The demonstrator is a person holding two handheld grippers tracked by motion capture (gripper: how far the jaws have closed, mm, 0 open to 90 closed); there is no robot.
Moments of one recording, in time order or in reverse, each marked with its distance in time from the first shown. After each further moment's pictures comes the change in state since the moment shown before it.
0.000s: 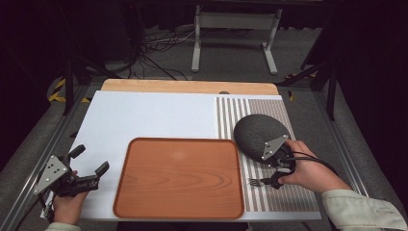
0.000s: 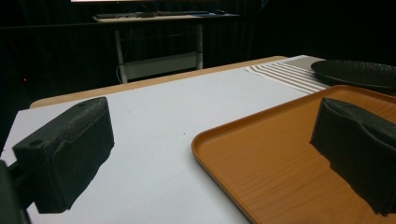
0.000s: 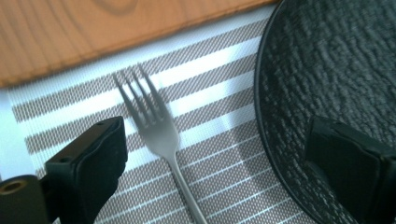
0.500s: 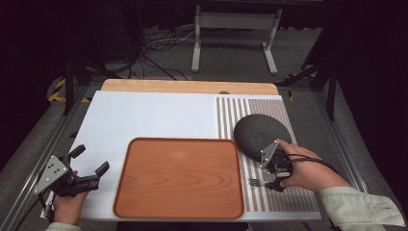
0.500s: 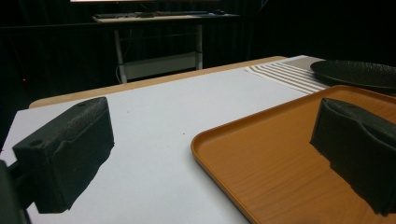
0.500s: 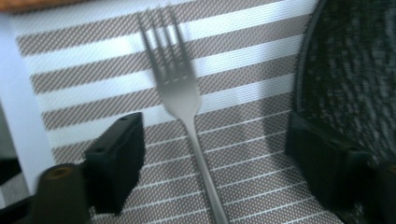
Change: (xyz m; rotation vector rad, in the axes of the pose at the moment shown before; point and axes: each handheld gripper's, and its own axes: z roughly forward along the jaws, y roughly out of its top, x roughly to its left) left arm 0.000 0.000 0.000 -0.002 0.000 -0.001; right arm 0.004 0.001 0.007 0.163 0.069 -0.130
